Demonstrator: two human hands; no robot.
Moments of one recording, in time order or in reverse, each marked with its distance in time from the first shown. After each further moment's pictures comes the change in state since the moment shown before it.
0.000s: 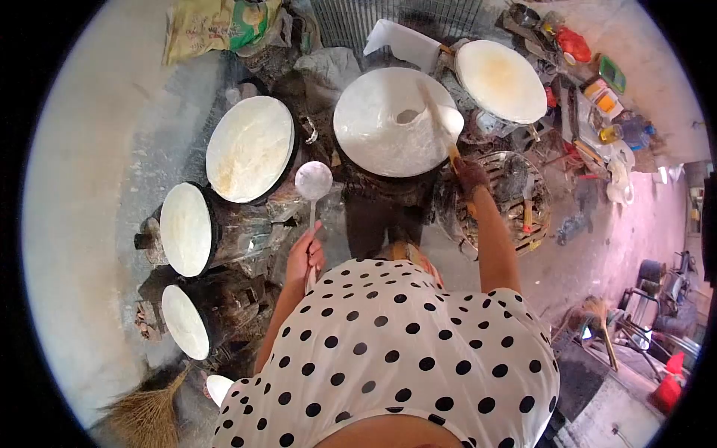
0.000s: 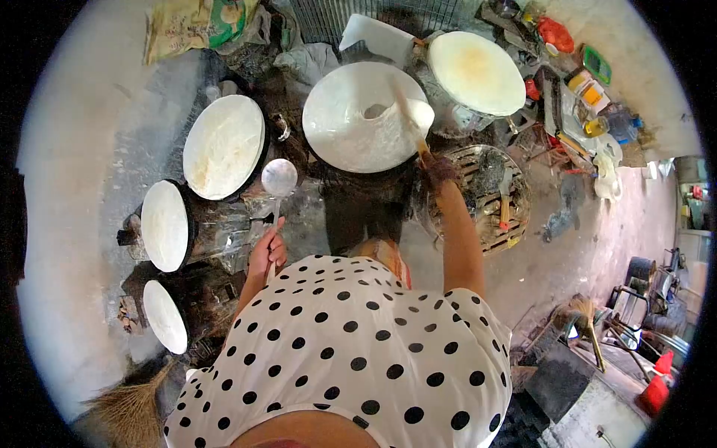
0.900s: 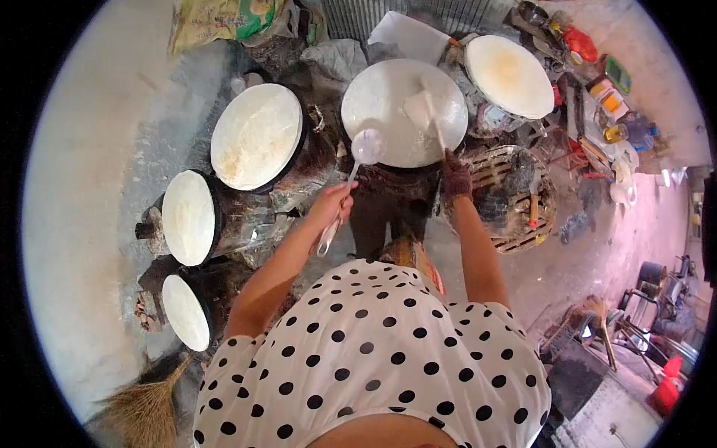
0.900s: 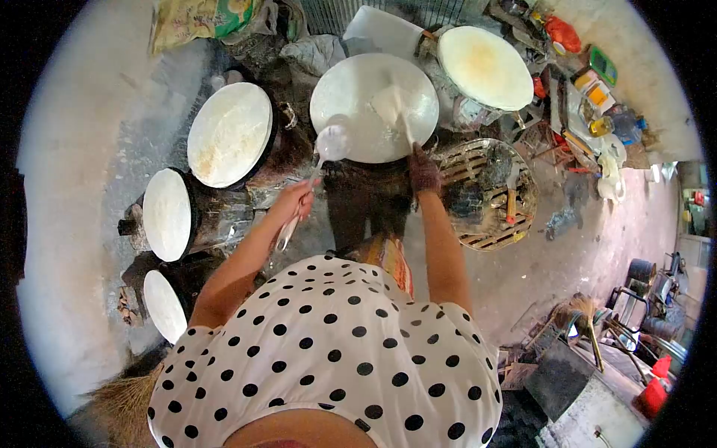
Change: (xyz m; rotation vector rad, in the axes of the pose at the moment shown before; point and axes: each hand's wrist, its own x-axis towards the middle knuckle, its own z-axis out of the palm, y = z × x) left_hand 0.089 0.020 0.031 0.596 -0.183 -0.072; right_hand -0.011 -0.014 0.084 0.269 0.287 -0.161
